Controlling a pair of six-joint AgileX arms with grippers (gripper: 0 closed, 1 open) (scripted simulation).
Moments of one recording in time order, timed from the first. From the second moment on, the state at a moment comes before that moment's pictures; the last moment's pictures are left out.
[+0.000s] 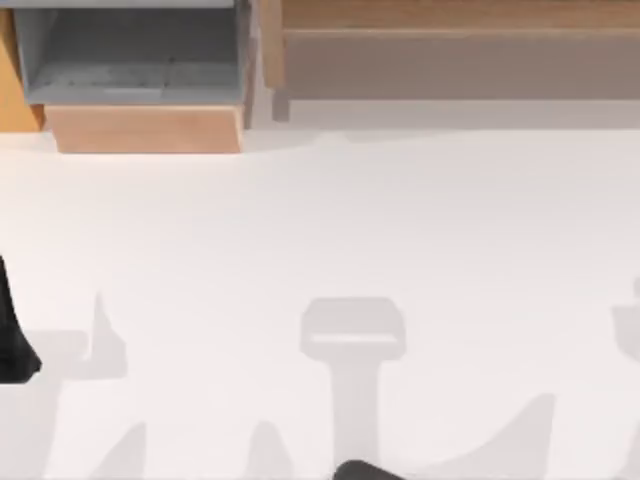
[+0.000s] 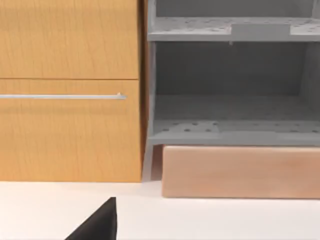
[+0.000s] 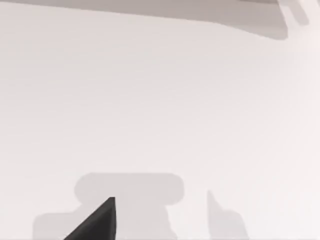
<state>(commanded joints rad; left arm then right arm) 0.00 0.00 0.00 0.00 0.00 0.00 -0.17 0.58 0.39 -0.33 0.00 -0.19</state>
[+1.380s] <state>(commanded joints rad) 0.00 0.00 0.00 0.00 0.00 0.00 -0.47 1.72 1.06 -0.91 0.00 -0.53</state>
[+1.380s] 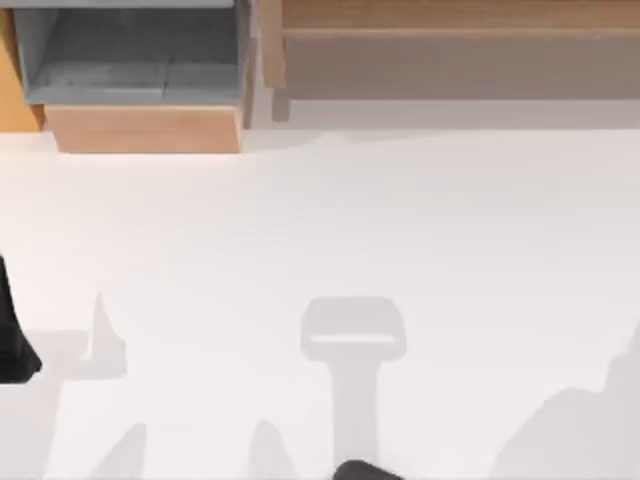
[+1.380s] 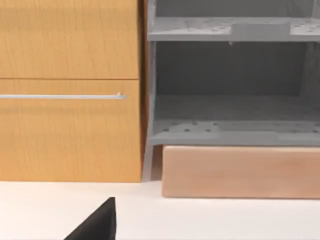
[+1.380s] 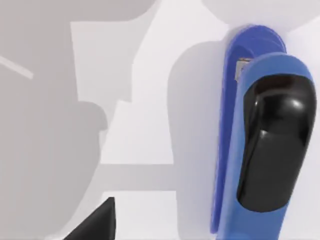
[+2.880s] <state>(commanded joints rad) 0.00 0.00 0.00 0.00 0.00 0.00 -0.47 1.81 0.96 -0.73 0.00 -0.53</state>
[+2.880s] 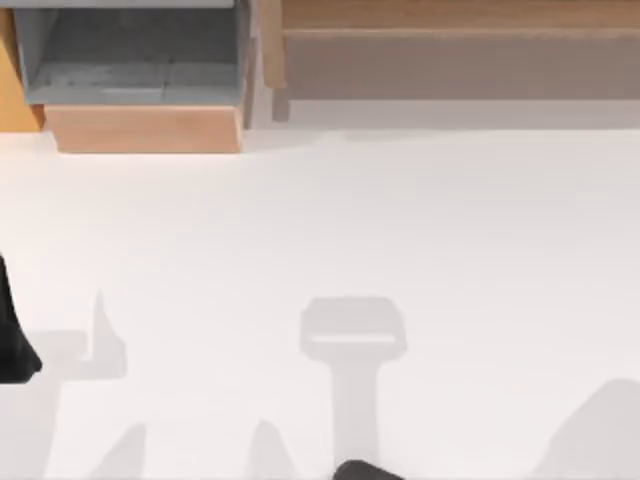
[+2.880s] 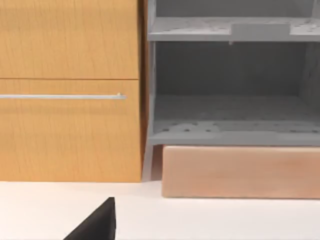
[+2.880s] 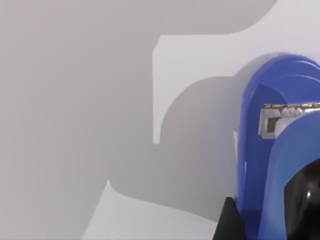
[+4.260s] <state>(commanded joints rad) 0.00 0.00 0.00 0.00 0.00 0.00 -0.36 1.78 1.10 -0.87 0.01 -0.42</state>
